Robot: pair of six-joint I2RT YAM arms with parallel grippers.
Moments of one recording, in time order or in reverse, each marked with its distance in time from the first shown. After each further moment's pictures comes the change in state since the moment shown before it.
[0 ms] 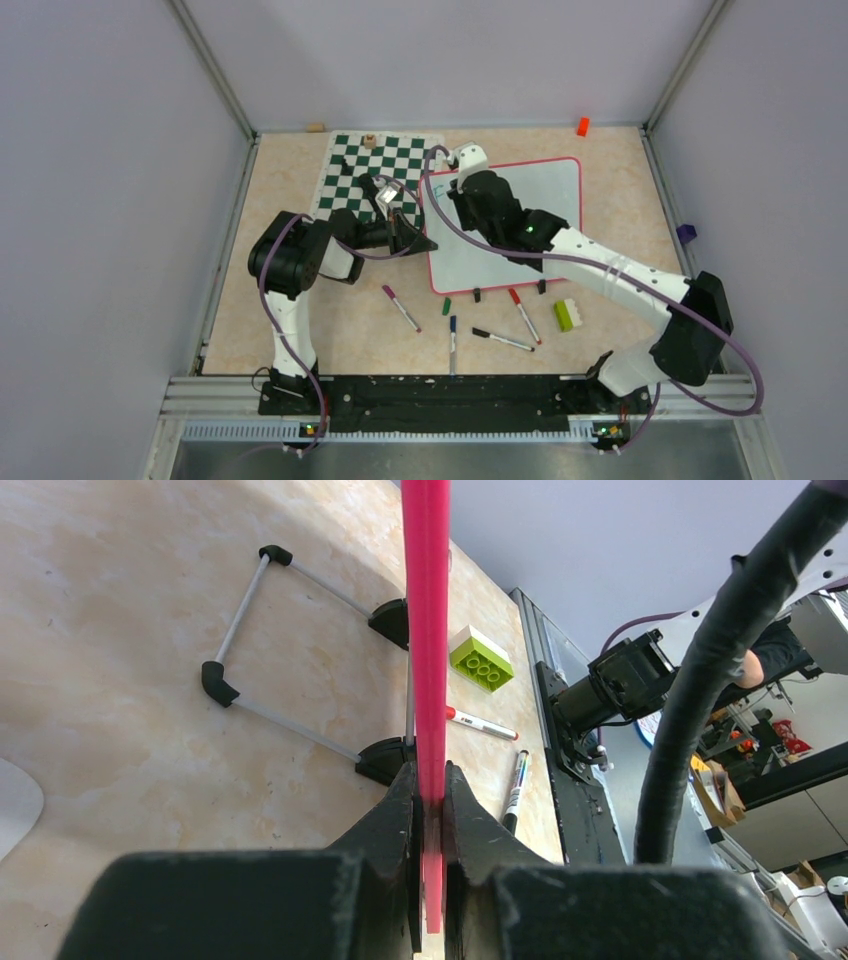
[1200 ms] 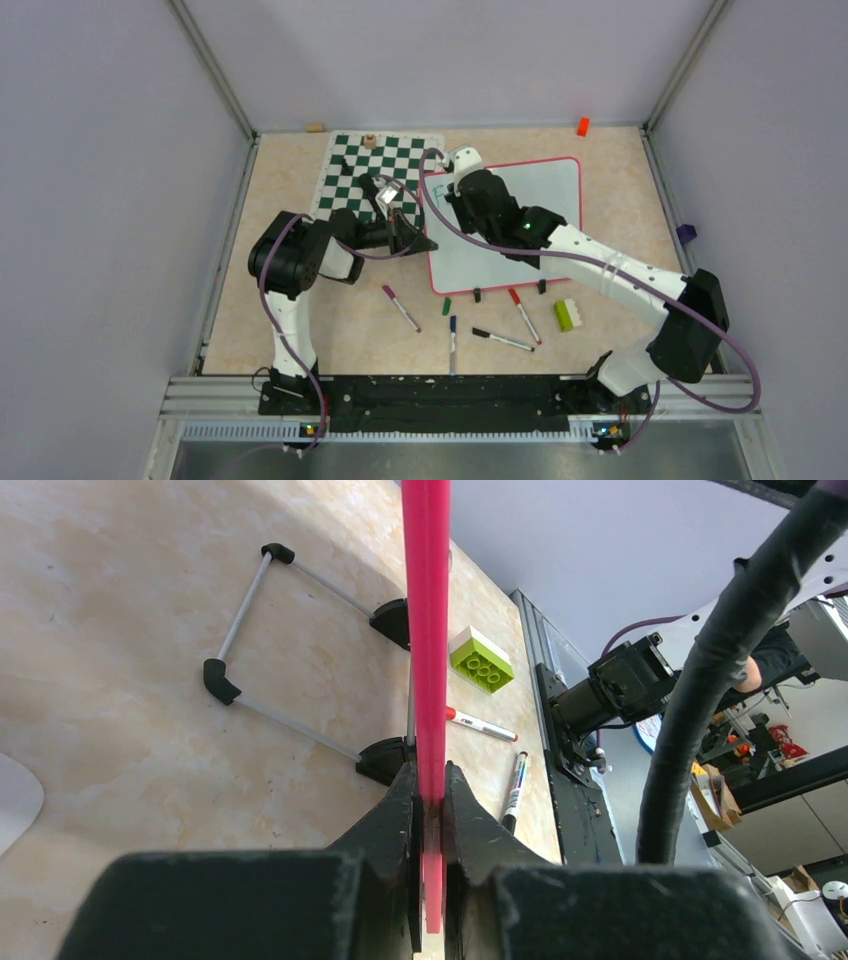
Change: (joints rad) left arm 0.000 0.000 0.000 -0.010 -0.006 -0.005; right arm 0.000 0.026 0.035 -0.077 -0.037 -0.009
